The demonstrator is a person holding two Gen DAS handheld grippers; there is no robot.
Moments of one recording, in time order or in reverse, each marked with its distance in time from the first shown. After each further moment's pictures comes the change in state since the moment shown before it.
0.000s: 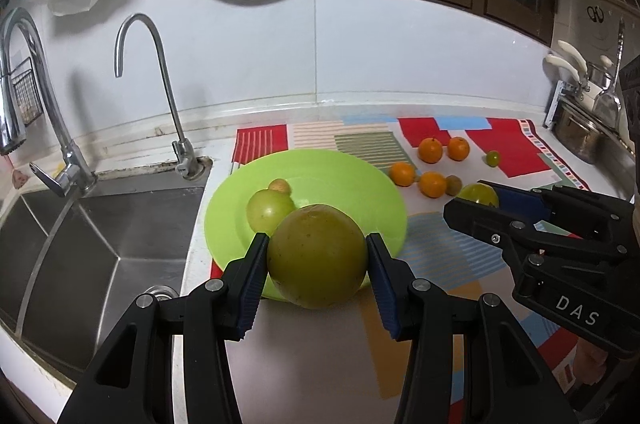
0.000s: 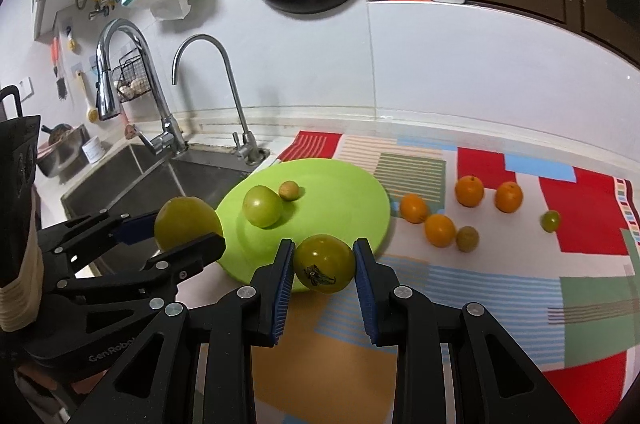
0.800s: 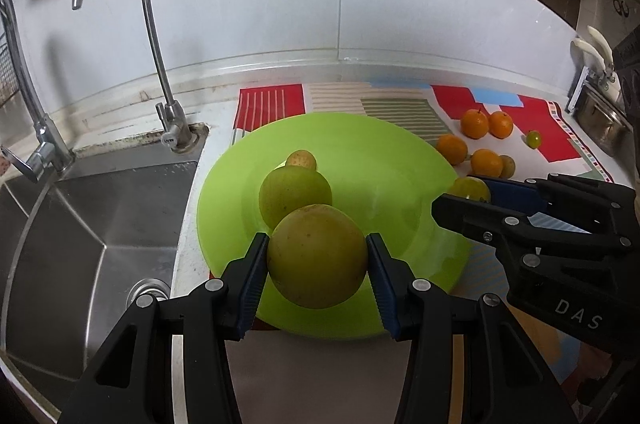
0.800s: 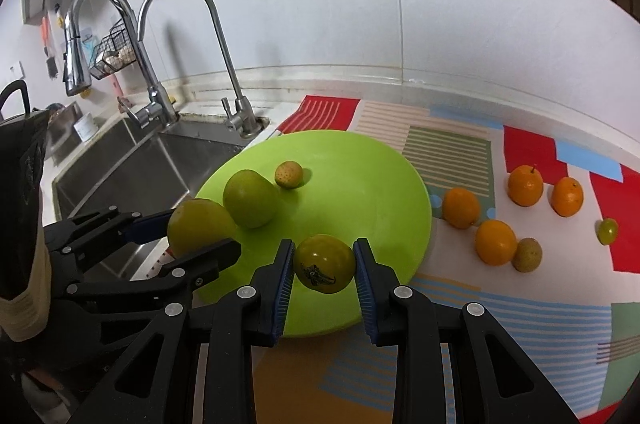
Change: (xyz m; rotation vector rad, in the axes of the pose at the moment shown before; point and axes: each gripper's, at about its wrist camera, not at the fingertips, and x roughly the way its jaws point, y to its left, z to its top) left arm 0.076 0.031 -0.002 -0.016 0.110 -0.009; right arm 0.091 0.002 0.010 -0.011 0.125 0.038
